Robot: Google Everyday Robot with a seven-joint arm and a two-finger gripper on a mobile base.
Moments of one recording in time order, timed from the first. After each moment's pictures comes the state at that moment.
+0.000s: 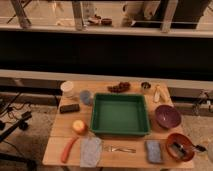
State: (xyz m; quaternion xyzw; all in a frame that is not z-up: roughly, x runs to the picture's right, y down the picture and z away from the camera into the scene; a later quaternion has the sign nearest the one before) arm 0.441 0.264 0.617 -0.13 0.06 0.19 0.97
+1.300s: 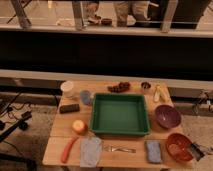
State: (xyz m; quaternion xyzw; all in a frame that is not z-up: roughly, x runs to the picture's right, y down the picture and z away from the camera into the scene) arm 0.530 0.279 0.631 -0.15 0.15 0.23 0.95
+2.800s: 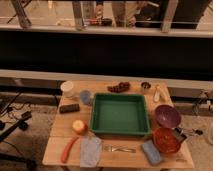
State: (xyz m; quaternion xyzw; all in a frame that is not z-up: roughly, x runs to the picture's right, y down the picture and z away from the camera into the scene) arm 0.464 0.201 0.667 -0.10 0.10 0.17 0.98
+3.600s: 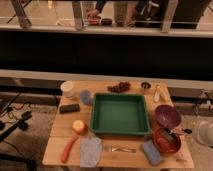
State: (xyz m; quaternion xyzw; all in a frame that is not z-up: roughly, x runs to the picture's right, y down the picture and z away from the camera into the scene) arm 0.418 0.203 0.681 -0.10 0.07 0.15 0.98
